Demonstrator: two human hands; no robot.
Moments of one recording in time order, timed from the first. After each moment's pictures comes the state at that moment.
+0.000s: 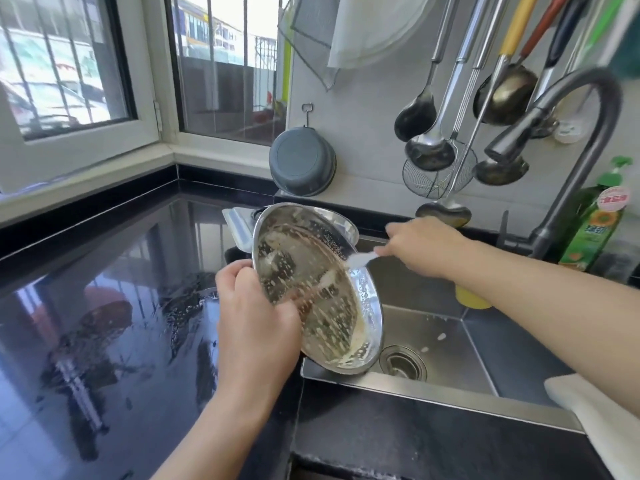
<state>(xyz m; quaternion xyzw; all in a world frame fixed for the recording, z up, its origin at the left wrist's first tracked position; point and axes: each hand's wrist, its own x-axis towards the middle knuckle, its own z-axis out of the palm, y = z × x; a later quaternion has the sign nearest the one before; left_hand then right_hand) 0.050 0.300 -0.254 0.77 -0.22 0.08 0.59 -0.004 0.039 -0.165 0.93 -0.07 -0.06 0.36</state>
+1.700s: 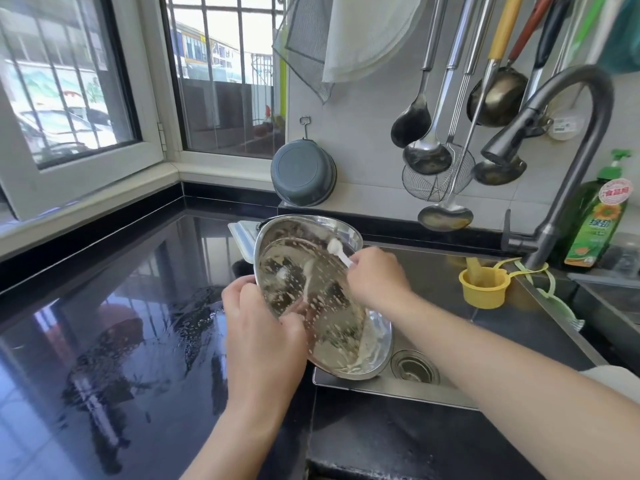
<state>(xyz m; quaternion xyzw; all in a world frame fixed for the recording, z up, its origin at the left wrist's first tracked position) 0.051 0.304 -0.257 0.77 -0.22 0.08 0.60 0.029 0.121 -0.216 0.88 -0.39 0.16 -0.22</state>
